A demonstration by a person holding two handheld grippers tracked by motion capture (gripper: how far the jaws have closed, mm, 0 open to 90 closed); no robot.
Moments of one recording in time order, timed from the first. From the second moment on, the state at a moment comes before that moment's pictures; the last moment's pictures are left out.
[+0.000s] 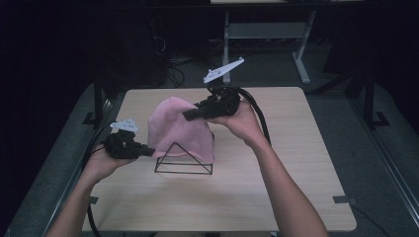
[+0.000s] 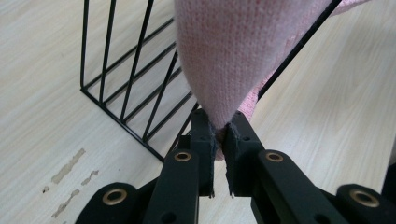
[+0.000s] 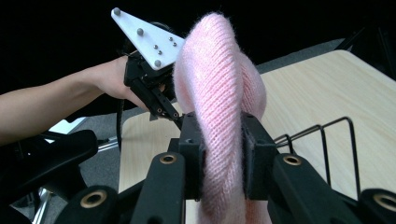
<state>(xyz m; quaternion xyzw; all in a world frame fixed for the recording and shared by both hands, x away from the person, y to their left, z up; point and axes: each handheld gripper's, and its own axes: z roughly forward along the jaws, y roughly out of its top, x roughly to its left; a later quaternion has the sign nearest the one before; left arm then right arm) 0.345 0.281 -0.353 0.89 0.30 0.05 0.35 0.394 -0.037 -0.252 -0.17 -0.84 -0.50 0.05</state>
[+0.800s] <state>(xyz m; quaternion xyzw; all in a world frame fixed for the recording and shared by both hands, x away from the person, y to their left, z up) 0.351 0.277 -0.391 0.91 0.31 0.04 0.28 0.391 -0.030 -0.288 -0.17 -0.86 -0.47 0.07</state>
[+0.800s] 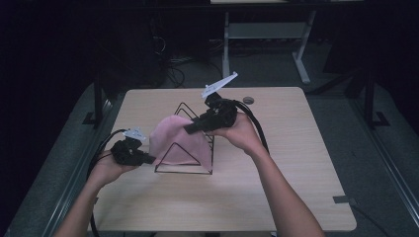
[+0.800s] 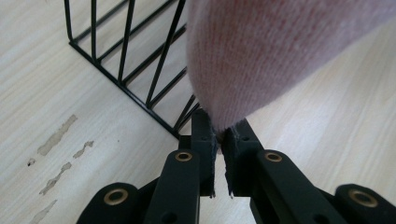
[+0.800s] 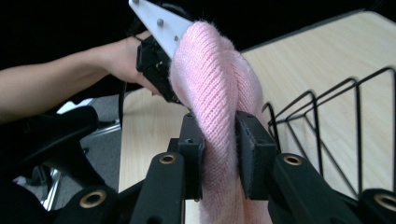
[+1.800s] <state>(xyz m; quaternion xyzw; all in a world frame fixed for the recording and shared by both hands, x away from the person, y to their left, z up) 0.360 0.271 -0.419 0.91 0.33 0.05 0.23 0.382 -0.033 -0.322 -0.17 -0.87 -0.46 0.09</state>
